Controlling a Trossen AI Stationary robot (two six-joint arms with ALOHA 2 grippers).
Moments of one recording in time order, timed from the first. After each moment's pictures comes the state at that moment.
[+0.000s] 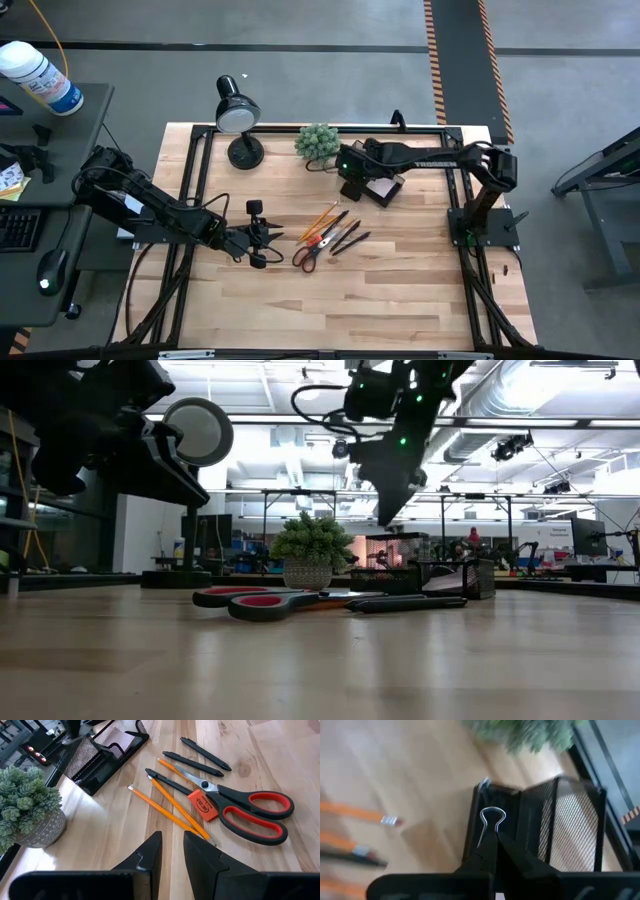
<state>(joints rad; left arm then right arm) -0.35 1.25 0.45 0.10 -0.66 0.00 -0.25 1.75 1.32 -0.75 0.33 0.15</state>
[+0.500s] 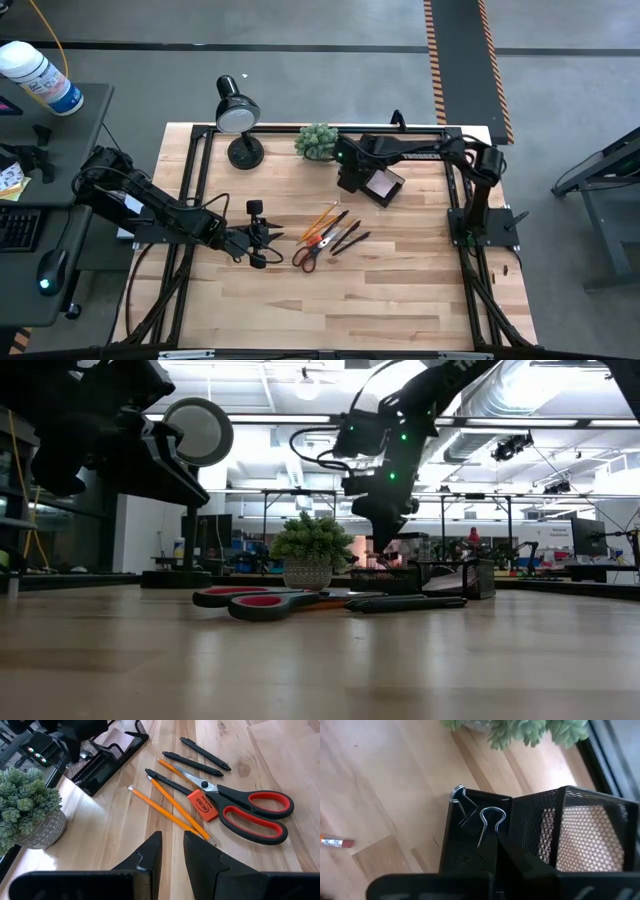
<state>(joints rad) -0.35 1.25 0.45 0.10 -0.66 0.00 -0.36 1.87 1.32 -0.65 0.27 0.07</state>
